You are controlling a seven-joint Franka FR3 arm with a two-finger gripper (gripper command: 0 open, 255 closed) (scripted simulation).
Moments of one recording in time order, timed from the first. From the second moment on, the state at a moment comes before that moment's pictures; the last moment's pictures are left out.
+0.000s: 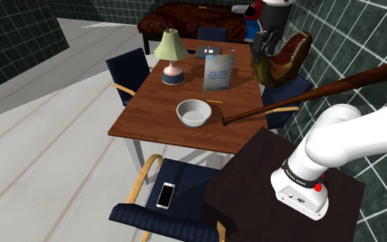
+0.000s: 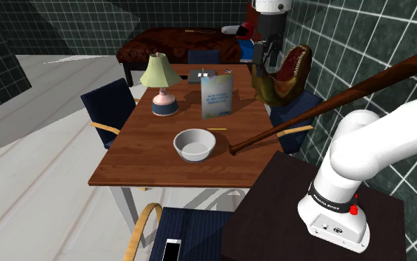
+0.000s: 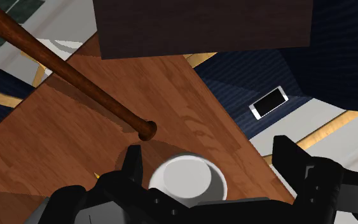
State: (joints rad) arm 0.00 -0.78 -0.03 -2.29 -0.10 1.48 -0.01
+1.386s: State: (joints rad) arm 0.00 -0.28 0.11 -2.42 -0.20 2.09 0.23
